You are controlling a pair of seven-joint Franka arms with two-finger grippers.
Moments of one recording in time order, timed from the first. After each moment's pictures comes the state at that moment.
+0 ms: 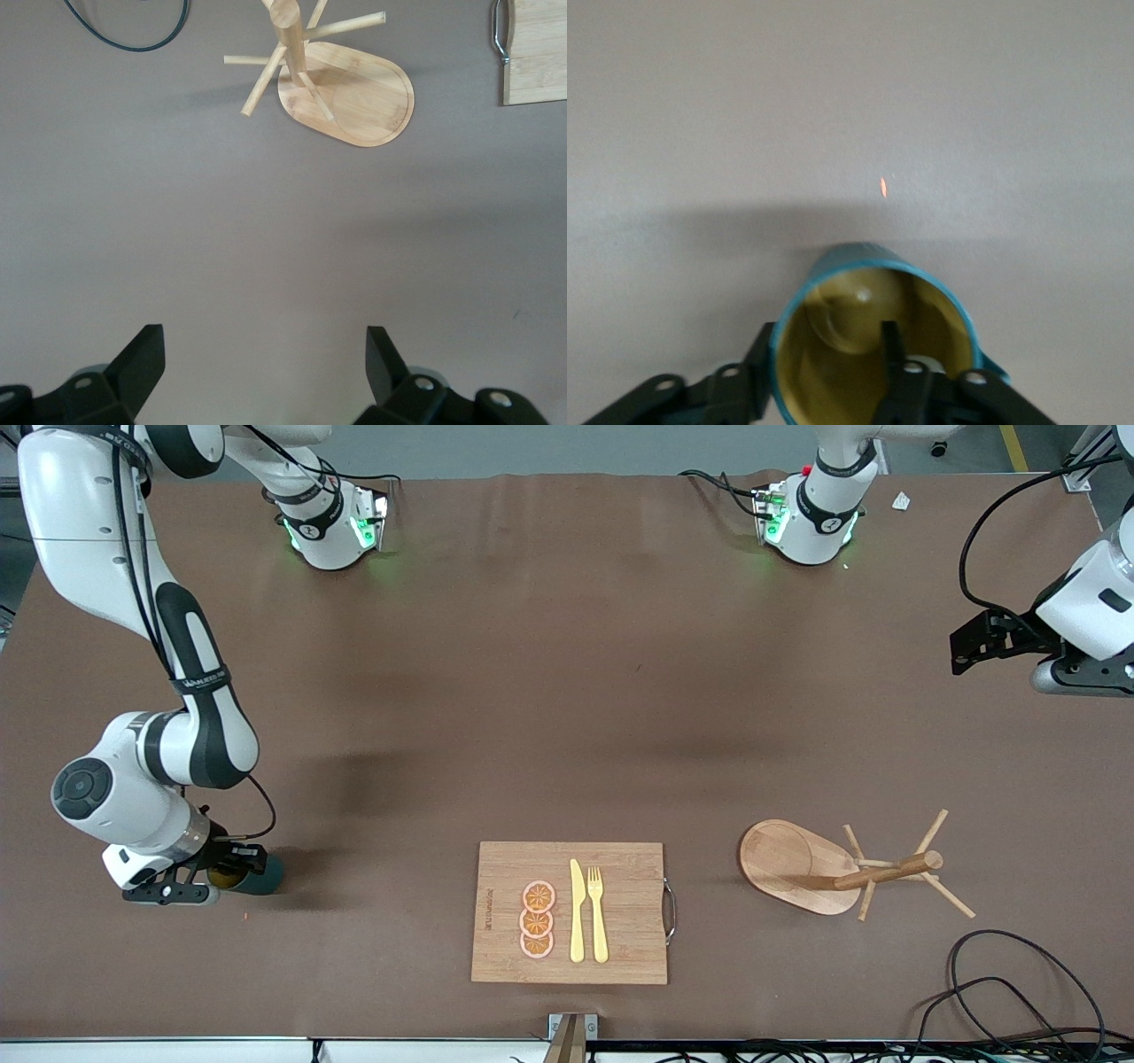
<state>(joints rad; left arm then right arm) -0.16 0.05 0.06 -1.51 0.06 1.53 0.02 -0.02 0.66 -0.03 -1.60 0.03 2.37 -0.03</state>
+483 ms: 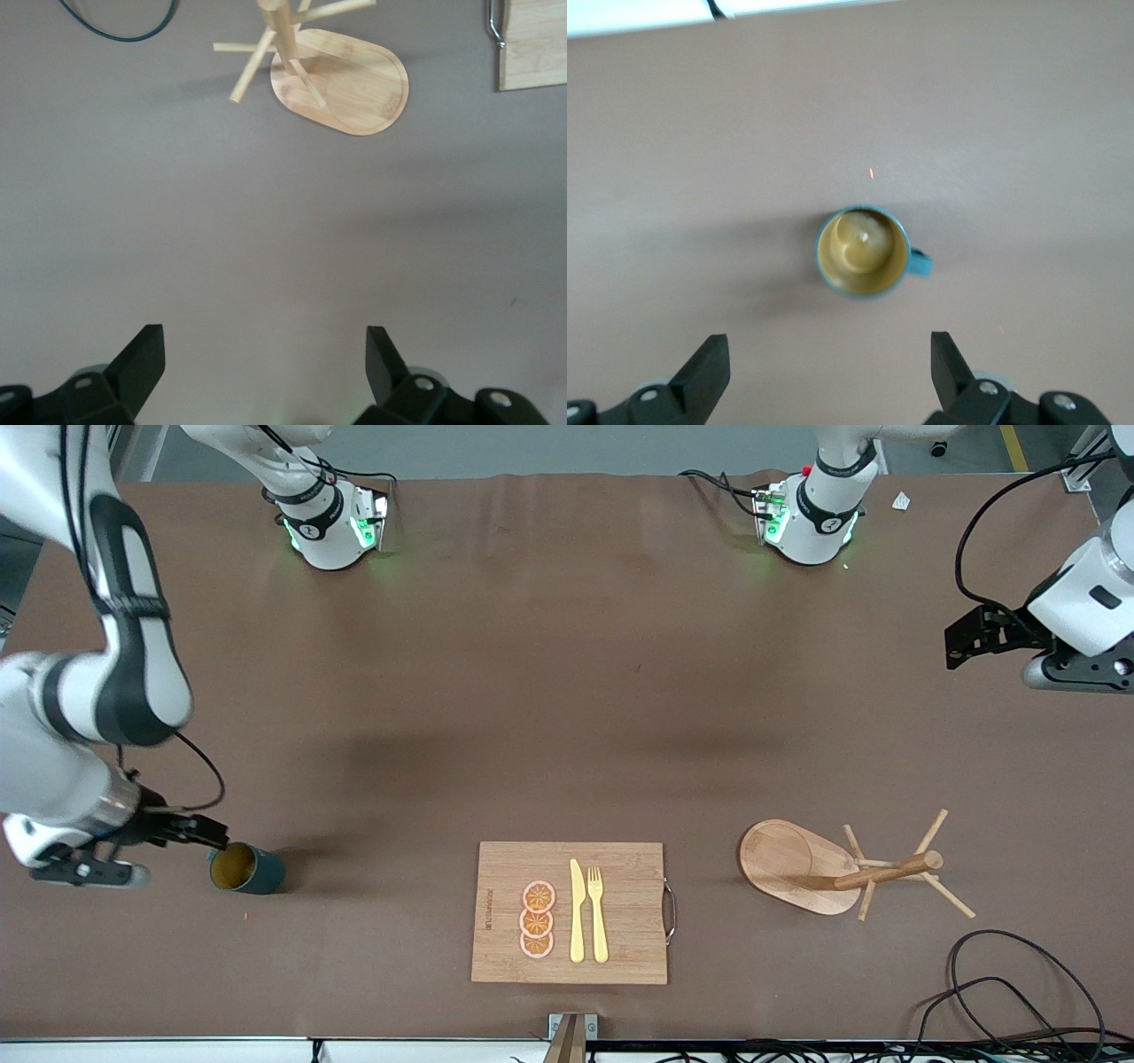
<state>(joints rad) -0.16 0.03 0.05 -1.53 0.06 1.51 0.02 -0.02 0.38 -0.02 -1.55 0.03 2.04 0.08</state>
